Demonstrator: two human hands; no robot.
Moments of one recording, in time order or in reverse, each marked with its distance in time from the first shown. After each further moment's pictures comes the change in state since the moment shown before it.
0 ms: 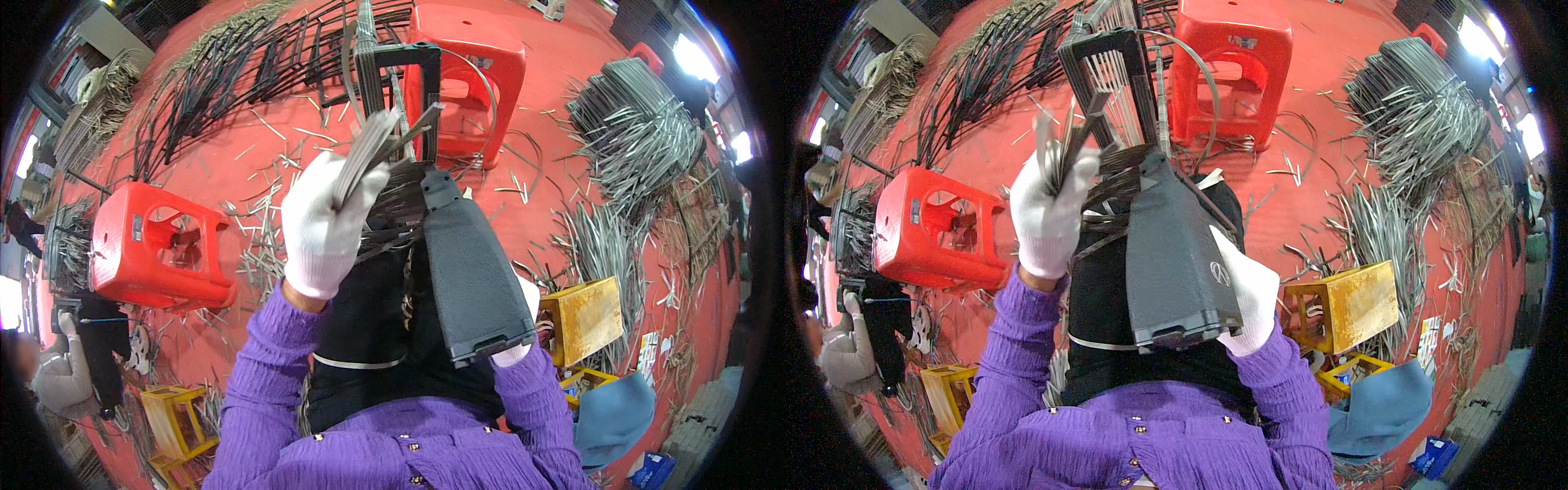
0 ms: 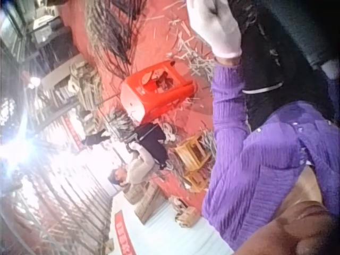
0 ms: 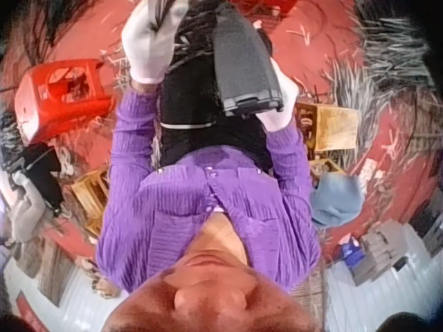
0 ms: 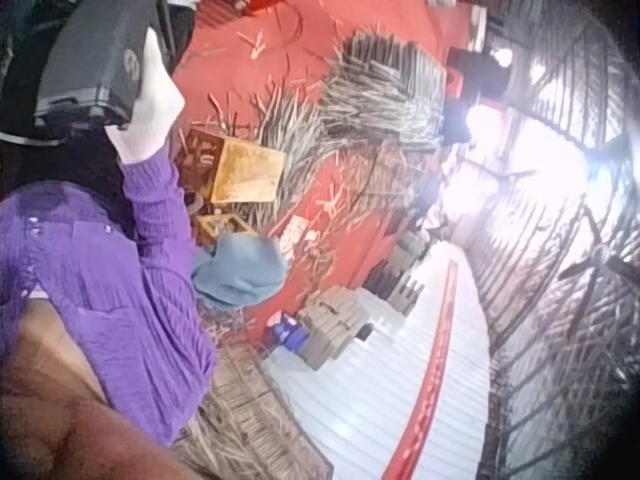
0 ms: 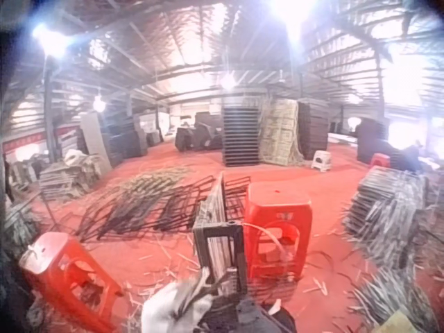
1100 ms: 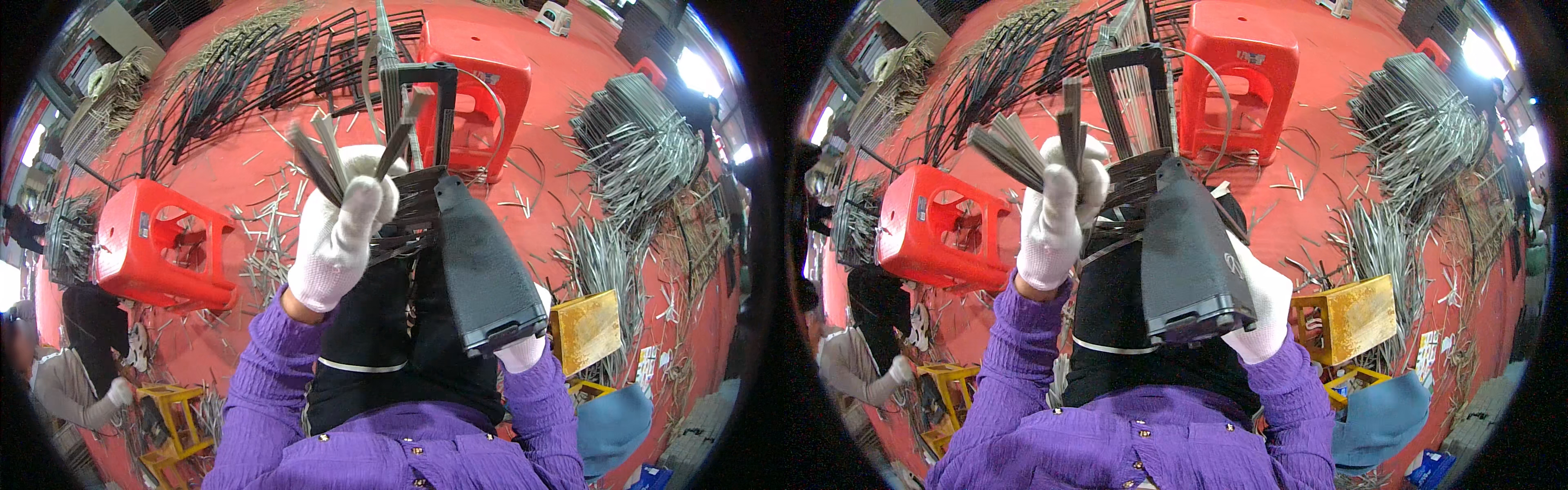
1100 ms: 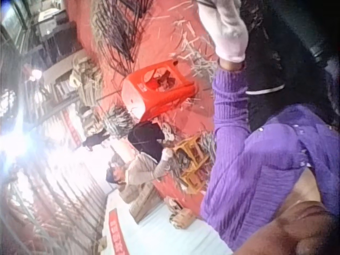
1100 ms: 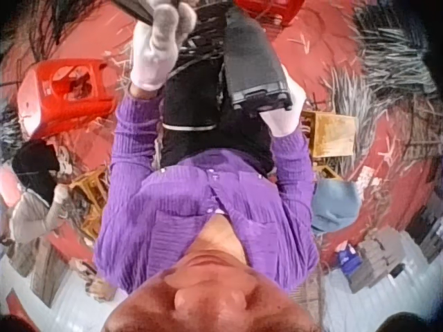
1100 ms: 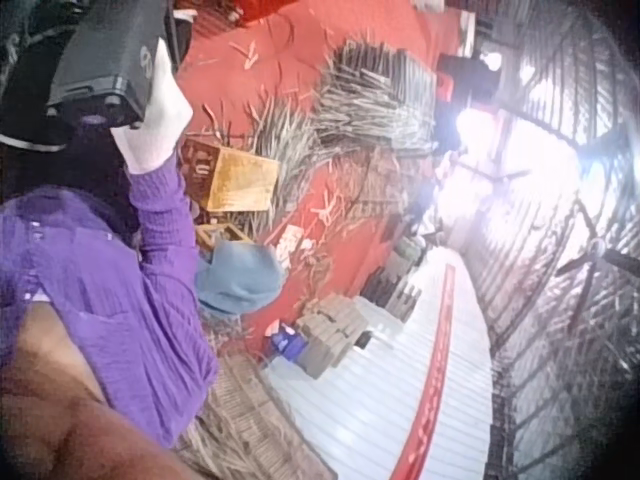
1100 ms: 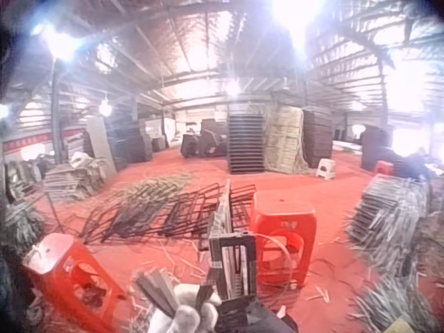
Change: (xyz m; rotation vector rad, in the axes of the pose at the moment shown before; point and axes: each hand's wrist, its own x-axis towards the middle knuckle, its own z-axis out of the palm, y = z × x) left_hand 0.000 0.024 -0.014 -0.595 -0.231 -0.204; right_hand 0.009 -0.011 -0.002 0.139 0.052 0.023
